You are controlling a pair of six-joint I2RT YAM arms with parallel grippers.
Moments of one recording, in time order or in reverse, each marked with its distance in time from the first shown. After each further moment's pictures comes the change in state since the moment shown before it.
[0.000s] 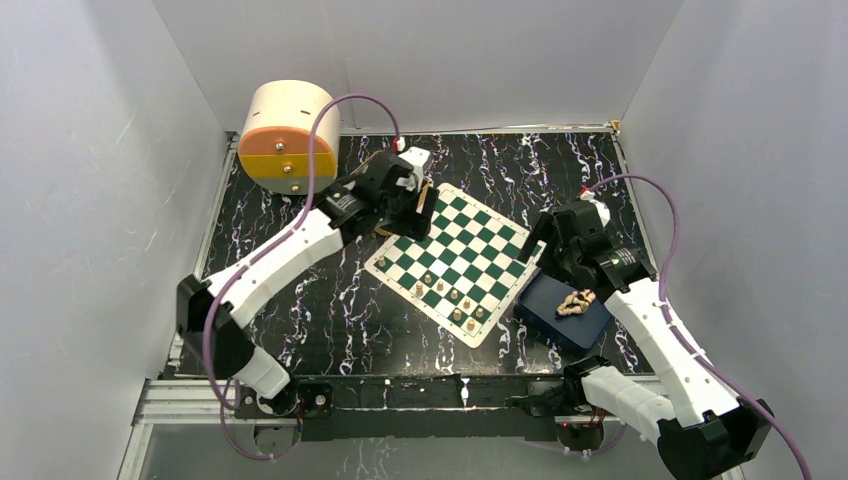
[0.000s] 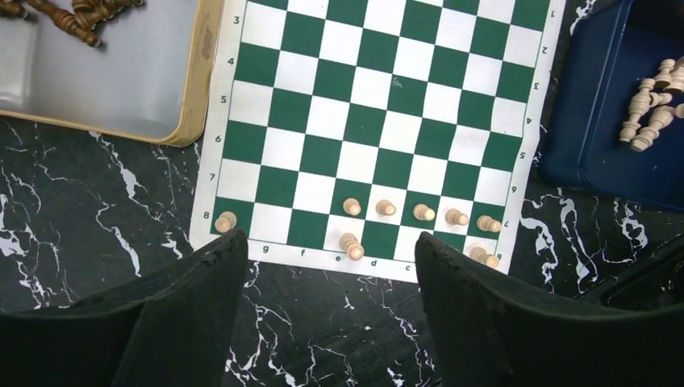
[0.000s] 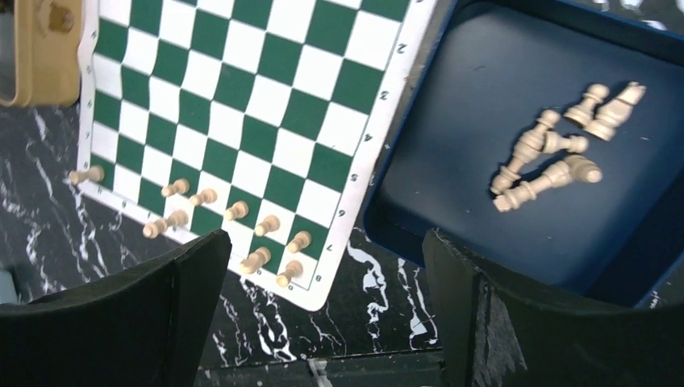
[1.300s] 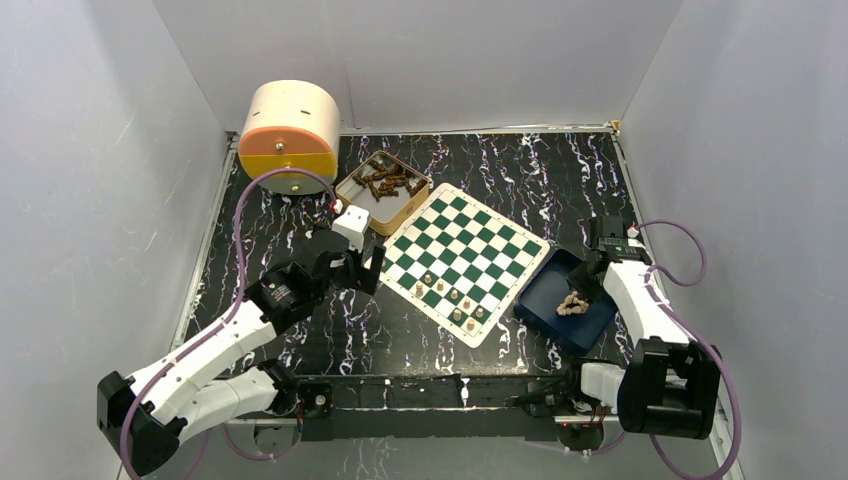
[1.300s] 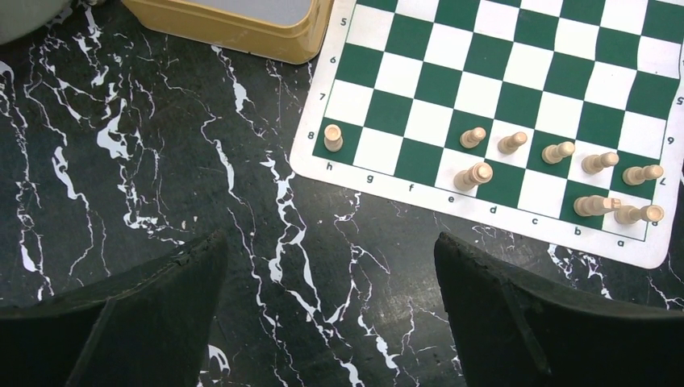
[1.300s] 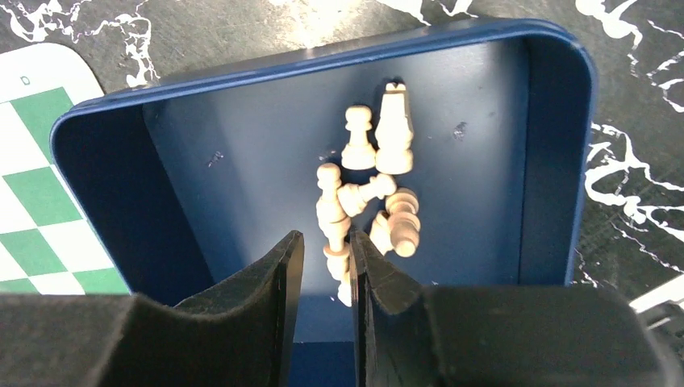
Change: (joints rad) left arm 0.002 -0.639 -0.735 0.282 -0.209 0.093; right arm -0.462 0.196 -0.259 0.152 0.056 0.053
